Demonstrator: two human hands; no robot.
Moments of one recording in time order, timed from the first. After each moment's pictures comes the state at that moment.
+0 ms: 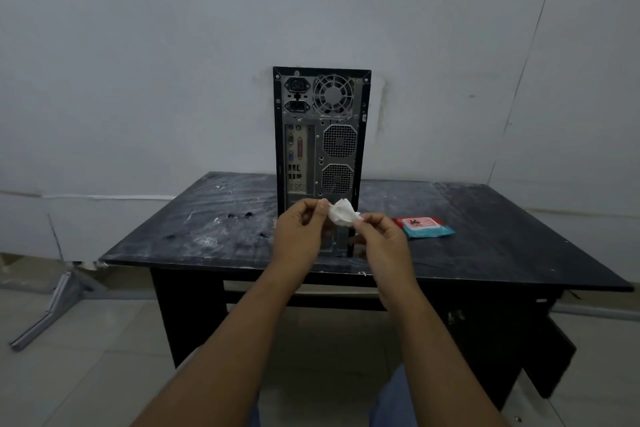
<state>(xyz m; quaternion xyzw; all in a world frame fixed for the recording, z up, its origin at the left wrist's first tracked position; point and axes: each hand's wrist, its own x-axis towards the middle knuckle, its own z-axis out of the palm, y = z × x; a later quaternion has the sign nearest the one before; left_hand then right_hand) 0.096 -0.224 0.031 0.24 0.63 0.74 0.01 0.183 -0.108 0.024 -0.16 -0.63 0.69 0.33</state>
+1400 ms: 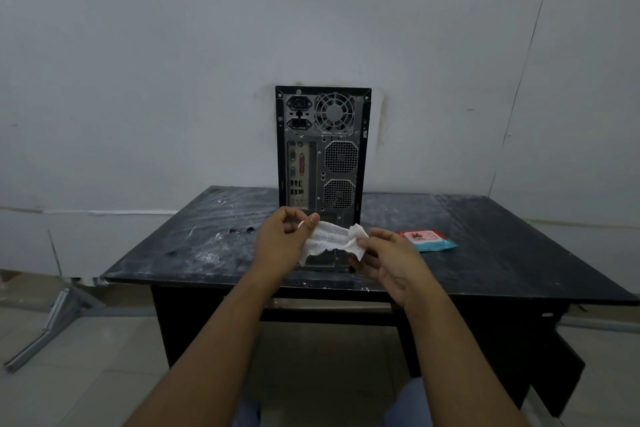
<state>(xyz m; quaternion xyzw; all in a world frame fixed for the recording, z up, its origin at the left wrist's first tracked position) 0.063 -0.251 0.039 0.23 0.69 0.68 -0.01 0.174 -0.080 0.039 -0.20 -0.51 0.81 0.19</state>
